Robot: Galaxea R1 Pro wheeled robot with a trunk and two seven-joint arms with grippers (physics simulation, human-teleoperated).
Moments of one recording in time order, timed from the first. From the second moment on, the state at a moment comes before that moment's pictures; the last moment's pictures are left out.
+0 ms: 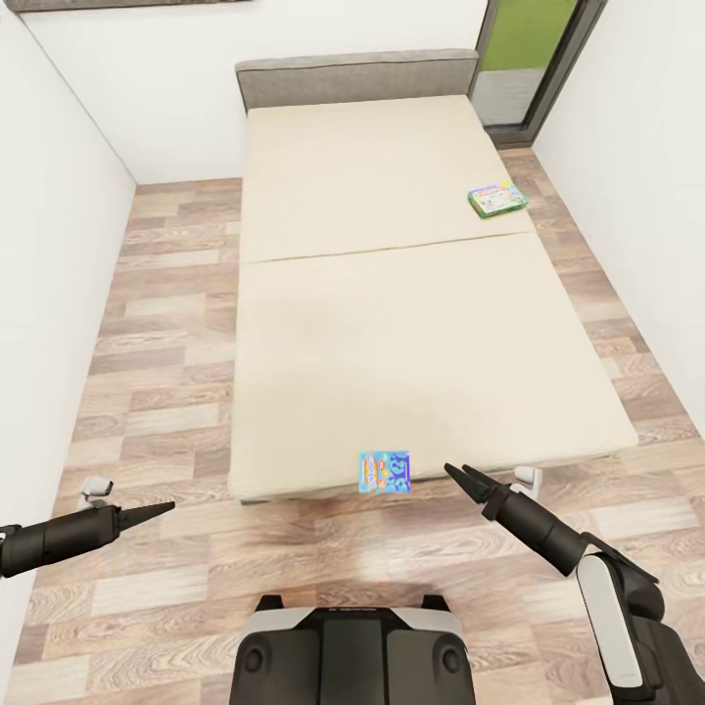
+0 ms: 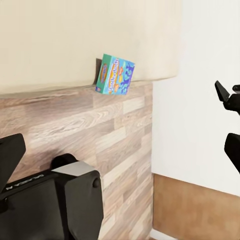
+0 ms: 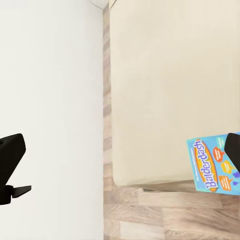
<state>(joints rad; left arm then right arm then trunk) -0.44 0.40 0.44 -1.16 0.02 0.84 -1.50 -0.28 -0.03 -0.29 -1.52 -0.47 0.62 0.84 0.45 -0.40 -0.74</state>
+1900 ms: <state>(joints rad) -0.44 0.39 0.44 -1.16 0.02 0.84 -1.50 -0.28 -0.03 -0.29 -1.51 -0.45 0.61 0.83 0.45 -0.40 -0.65</state>
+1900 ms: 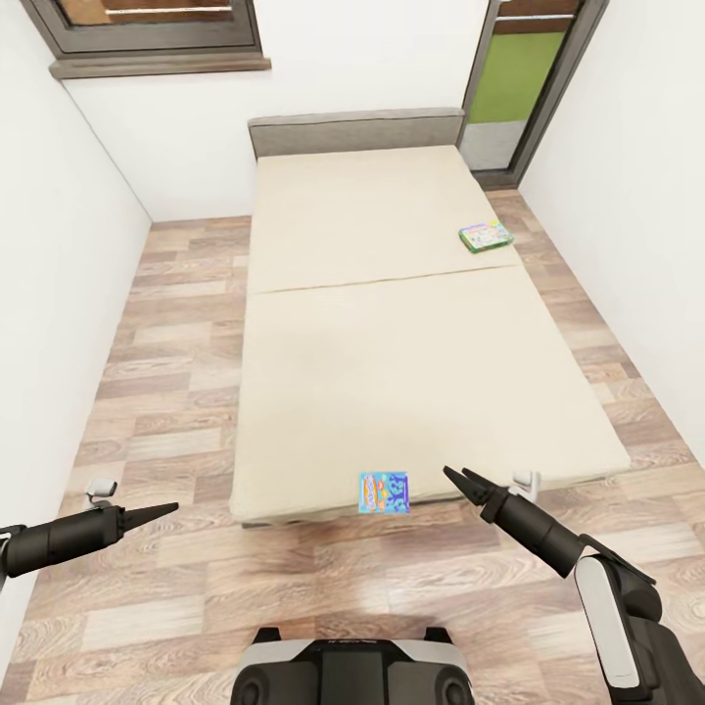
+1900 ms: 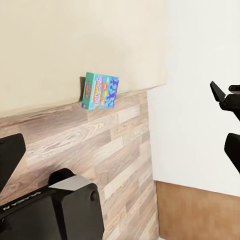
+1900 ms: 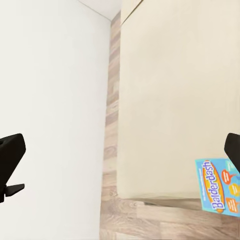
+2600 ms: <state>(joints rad) -0.44 0.39 0.43 -1.16 0.02 0.84 -1.49 -0.28 -0.02 -0.29 -1.50 -0.44 0.61 0.83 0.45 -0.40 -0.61</state>
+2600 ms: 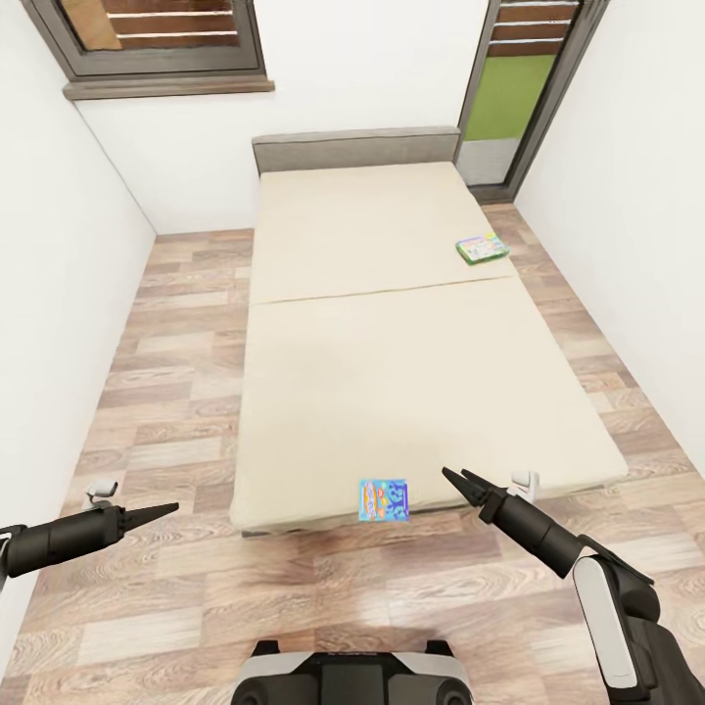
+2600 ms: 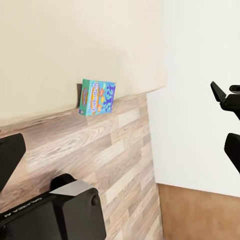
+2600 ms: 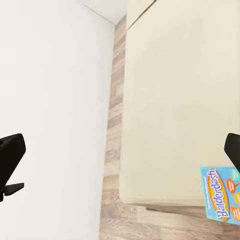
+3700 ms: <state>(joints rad) -0.44 0.39 0.44 -1.16 0.02 0.84 -1.48 -0.28 -0.02 -0.29 -1.48 -0.44 0.61 0.83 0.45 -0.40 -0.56</state>
